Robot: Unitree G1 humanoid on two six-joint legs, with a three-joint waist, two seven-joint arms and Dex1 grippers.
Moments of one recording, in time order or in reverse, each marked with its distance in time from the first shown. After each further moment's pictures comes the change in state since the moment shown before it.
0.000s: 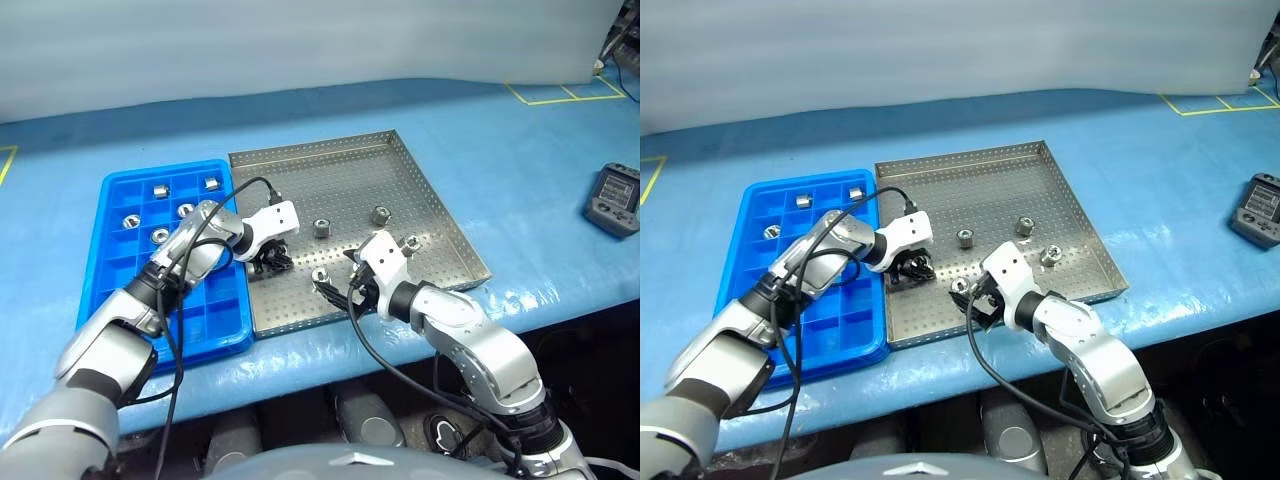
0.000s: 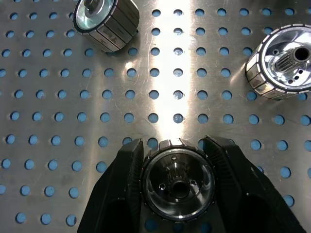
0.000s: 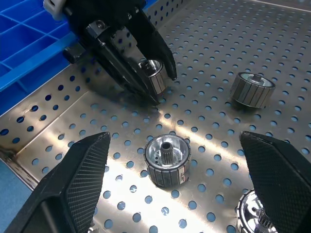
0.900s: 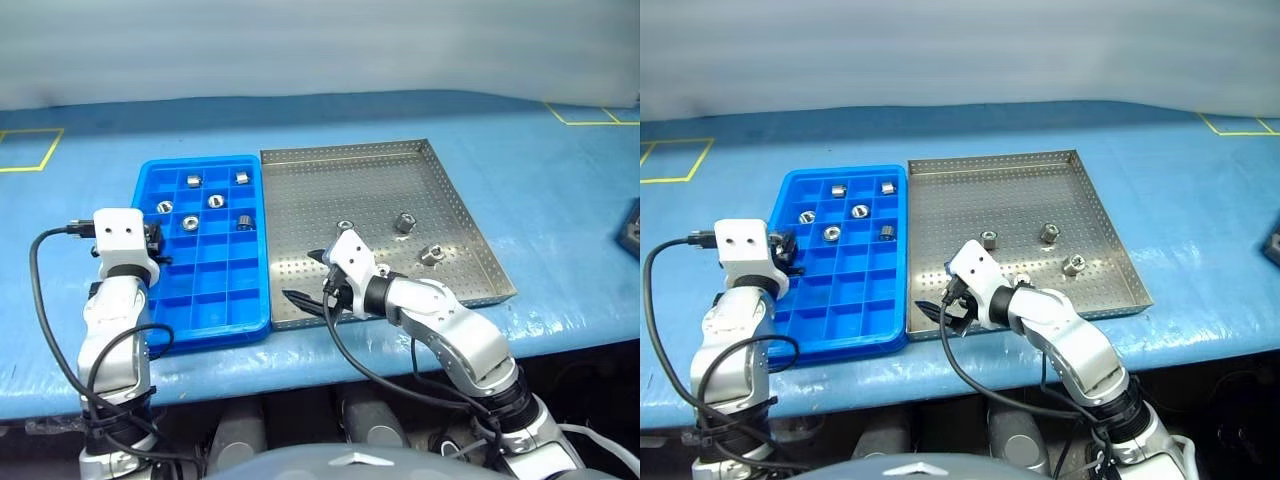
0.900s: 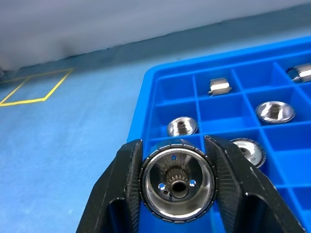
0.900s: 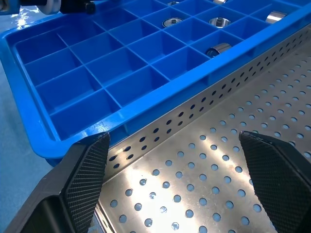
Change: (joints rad) left arm 0.661 -0.295 0.739 -0.539 0.062 -0.032 0.919; right arm -0.114 0.039 0.113 0.069 0.000 -0.038 0.111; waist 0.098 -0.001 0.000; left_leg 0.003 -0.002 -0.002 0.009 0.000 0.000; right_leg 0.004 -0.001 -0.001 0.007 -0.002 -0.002
